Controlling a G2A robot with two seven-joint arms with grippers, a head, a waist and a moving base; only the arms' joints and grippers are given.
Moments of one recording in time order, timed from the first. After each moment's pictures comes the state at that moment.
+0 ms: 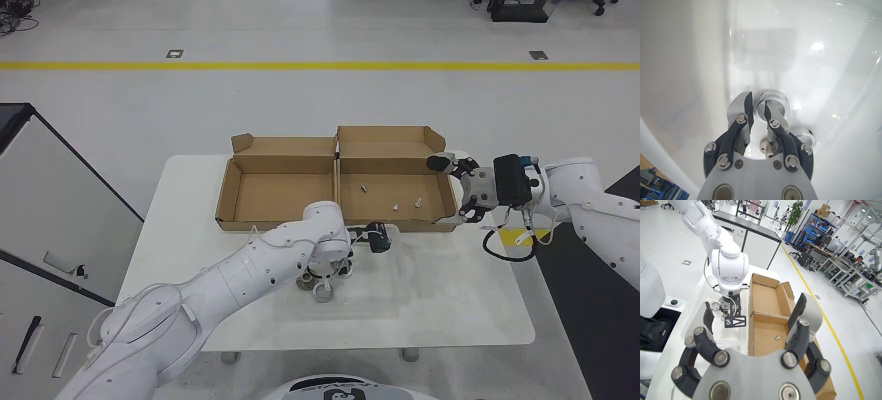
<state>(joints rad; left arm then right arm) 0.73 -1.43 -0.37 -1.26 0.93 -0.43 -1.24 -0.73 -0.51 0.60 -1.42 -1.25 -1.01 -0.81</state>
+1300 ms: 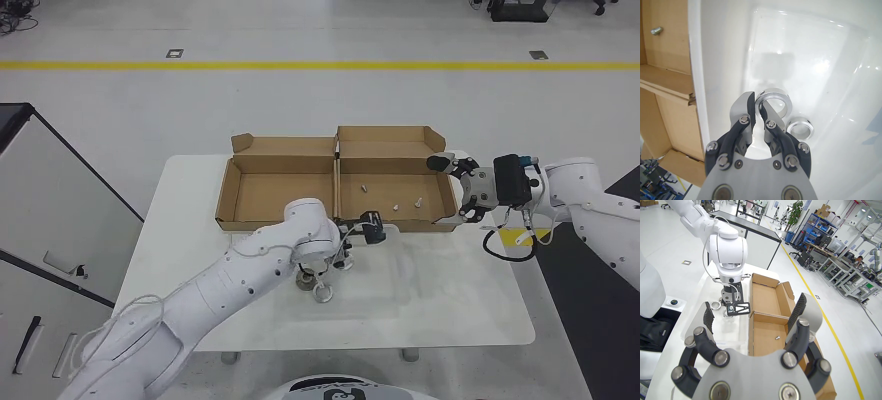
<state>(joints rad) 0.87 -1.32 -0.57 -1.52 1.02 -0.45 -1.27 -0.73 -0.51 0.60 -1.42 -1.25 -1.01 -0.81</state>
